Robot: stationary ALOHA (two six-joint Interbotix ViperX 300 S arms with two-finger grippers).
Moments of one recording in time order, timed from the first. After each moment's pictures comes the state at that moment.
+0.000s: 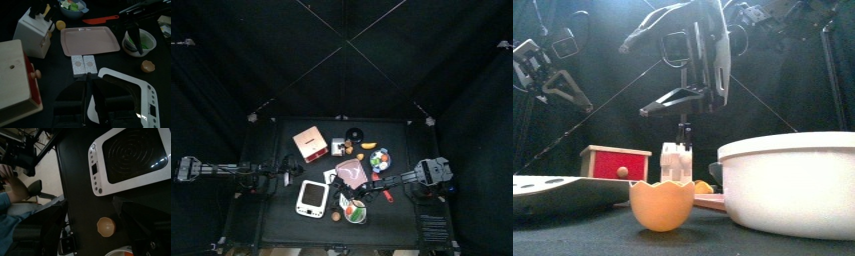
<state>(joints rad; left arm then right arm) 0.12 -0.79 1.24 1.31 -0.03 -1.40 0.12 0.15 0.43 -1.43 -0.18 2.22</state>
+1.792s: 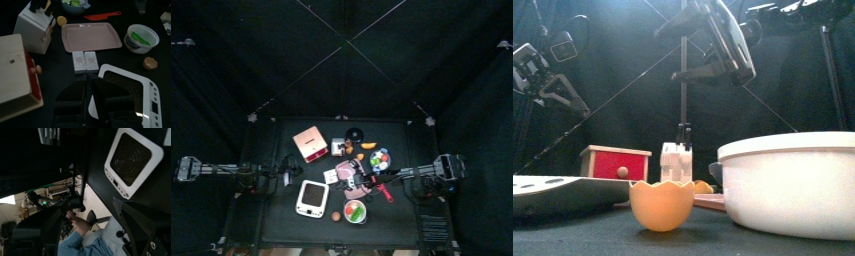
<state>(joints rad) 0.12 -0.79 1.26 1.30 -0.02 -1.40 0.05 -0.09 0.56 -0.77 -0.15 2.22</state>
